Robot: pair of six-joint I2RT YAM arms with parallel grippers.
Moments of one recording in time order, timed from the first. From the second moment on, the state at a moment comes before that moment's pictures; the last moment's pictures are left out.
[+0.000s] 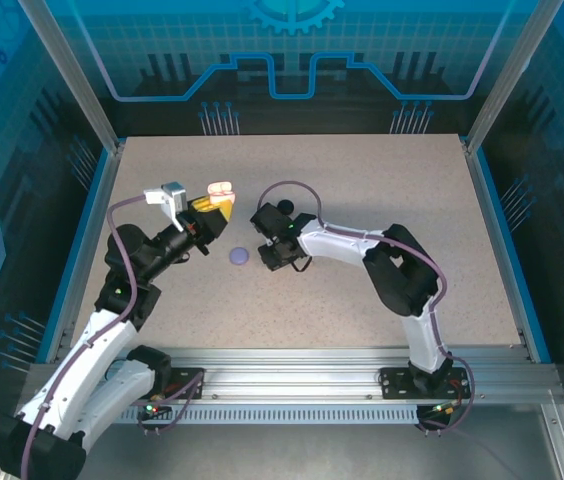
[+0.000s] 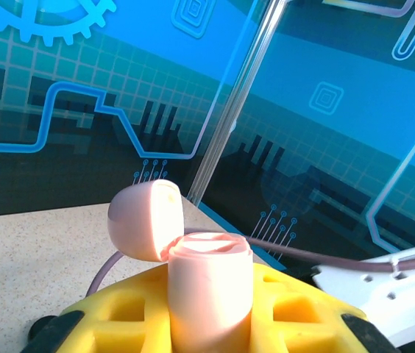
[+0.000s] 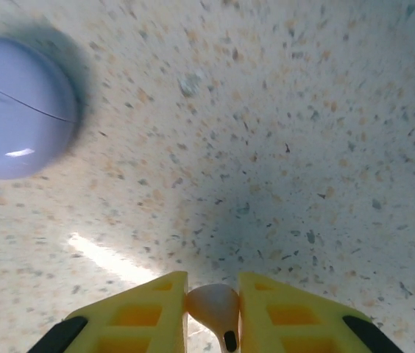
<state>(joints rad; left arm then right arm) -0.28 0.76 0.64 0.26 0.46 -0.45 0.83 2.03 1.47 -0.60 0.06 0.34</state>
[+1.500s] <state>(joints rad) -0.50 0.99 0.33 0.85 0.32 -0.18 0.75 1.38 1.49 -0.65 0.01 0.32</state>
